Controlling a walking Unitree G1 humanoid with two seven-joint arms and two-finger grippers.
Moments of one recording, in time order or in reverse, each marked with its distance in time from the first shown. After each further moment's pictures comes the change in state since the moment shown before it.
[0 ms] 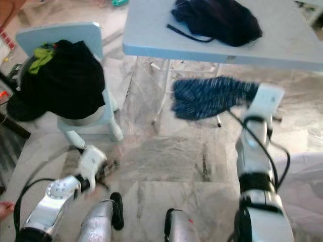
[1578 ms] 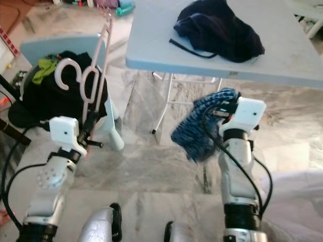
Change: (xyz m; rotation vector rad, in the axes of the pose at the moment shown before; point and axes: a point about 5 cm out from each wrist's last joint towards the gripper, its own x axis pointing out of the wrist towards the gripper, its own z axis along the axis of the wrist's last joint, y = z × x) left arm -0.007 0.023 0.075 -0.053 -0.448 0.331; right arm -0.055 0.038 0.020 0.145 -0.099 0.183
